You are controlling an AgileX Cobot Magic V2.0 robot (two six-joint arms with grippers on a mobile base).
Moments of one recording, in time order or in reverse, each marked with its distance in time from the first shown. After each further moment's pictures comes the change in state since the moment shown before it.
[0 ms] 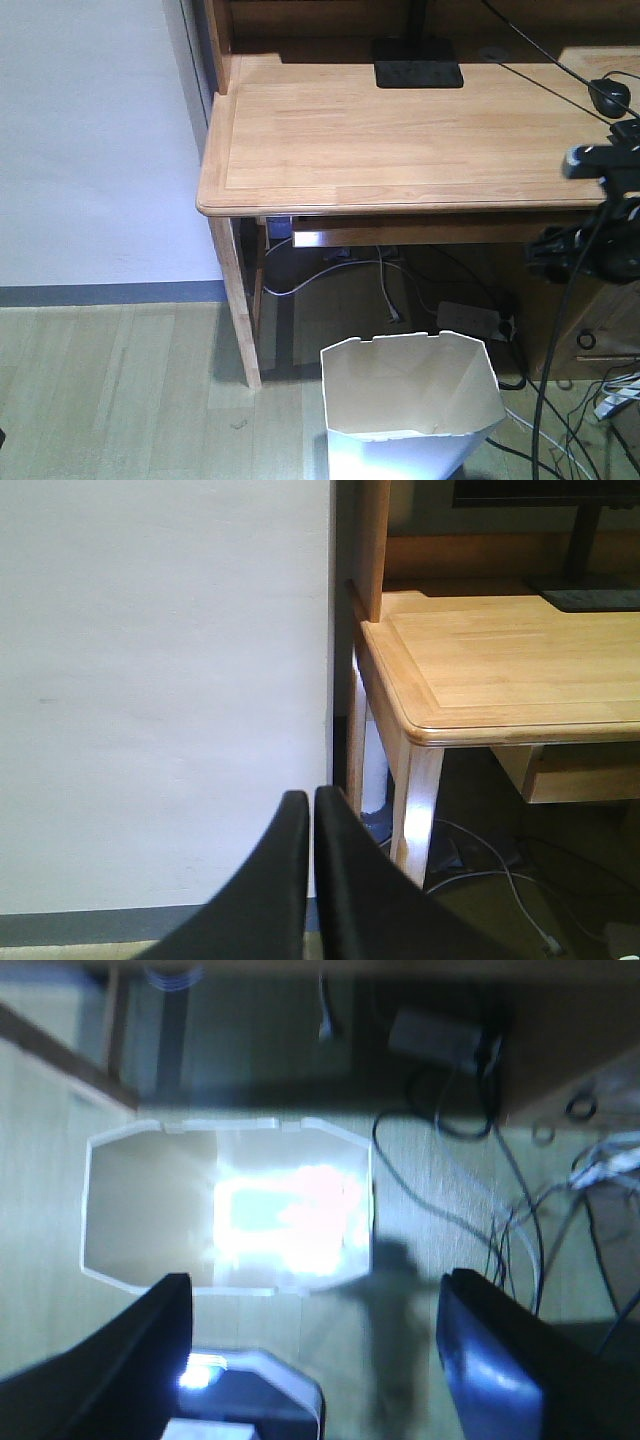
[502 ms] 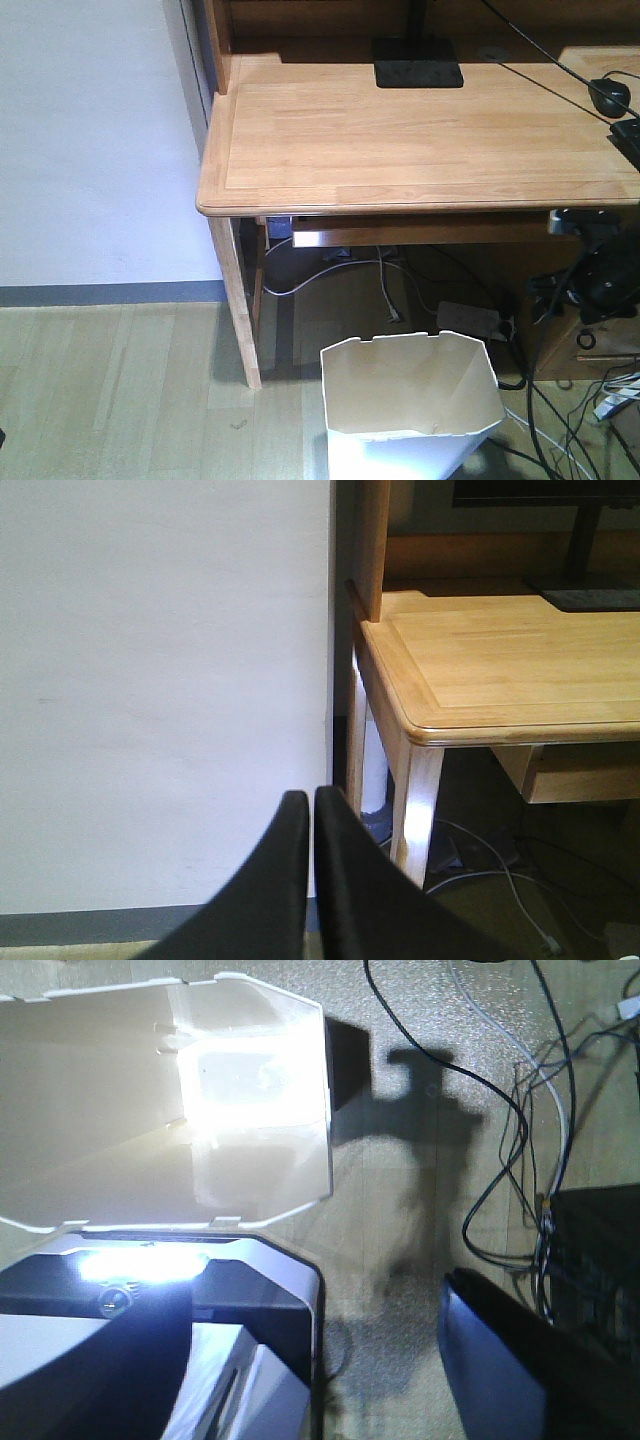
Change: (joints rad) left arm 0.000 0.000 0.000 0.000 0.000 0.000; right arm -0.177 0.539 -0.173 0.073 -0.040 -0.199
